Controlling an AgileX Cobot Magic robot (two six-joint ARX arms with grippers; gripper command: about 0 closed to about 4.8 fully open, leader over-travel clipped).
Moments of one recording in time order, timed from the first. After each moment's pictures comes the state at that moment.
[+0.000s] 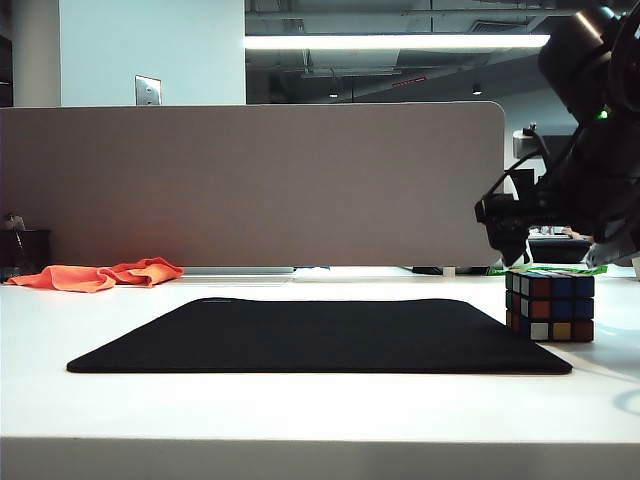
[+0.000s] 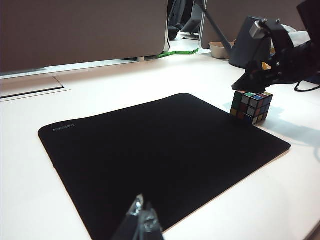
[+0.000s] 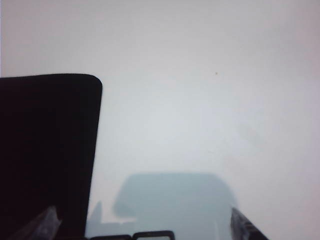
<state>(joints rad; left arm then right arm) 0.02 0.00 0.00 -0.03 0.69 0.03 0.30 1.56 0.76 0.21 0.28 0.22</state>
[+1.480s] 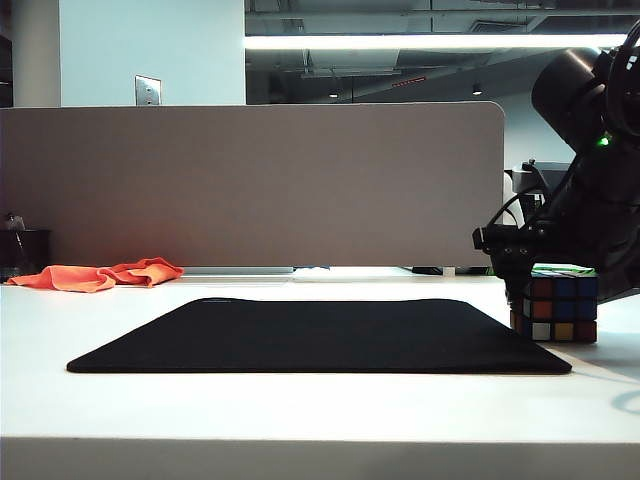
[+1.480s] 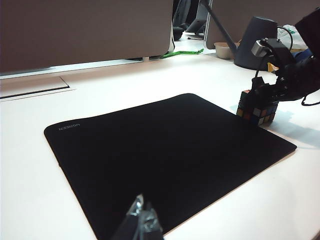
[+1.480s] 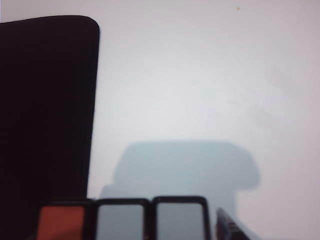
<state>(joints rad) 0.02 0.00 0.00 -0.03 0.67 0.03 0.30 1.61 0.75 0.15 0.22 0.29</state>
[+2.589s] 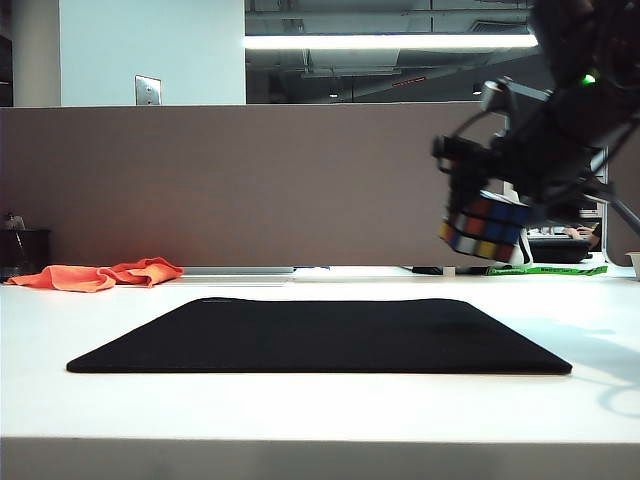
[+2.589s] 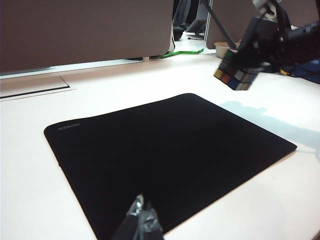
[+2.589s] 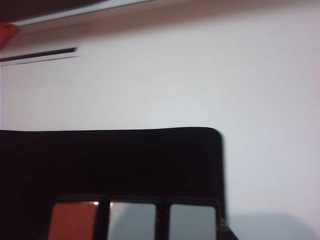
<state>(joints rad) 0.02 0.00 0.00 -0.03 0.67 0.03 0.35 1.54 0.80 0.35 0.05 0.33</state>
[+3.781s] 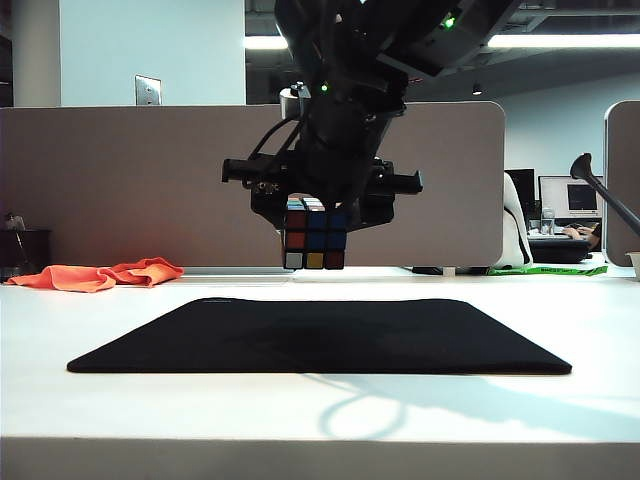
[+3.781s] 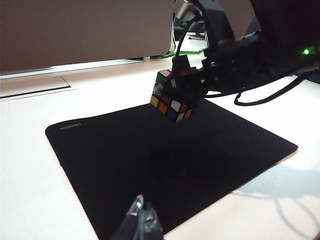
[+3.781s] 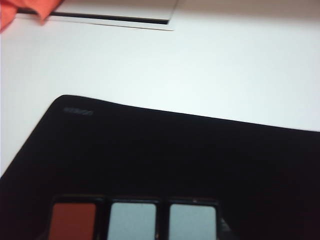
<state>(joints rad) 0.02 0.00 0.00 -0.03 0.67 0.03 0.80 1.85 1.17 0.18 0.48 0.36</state>
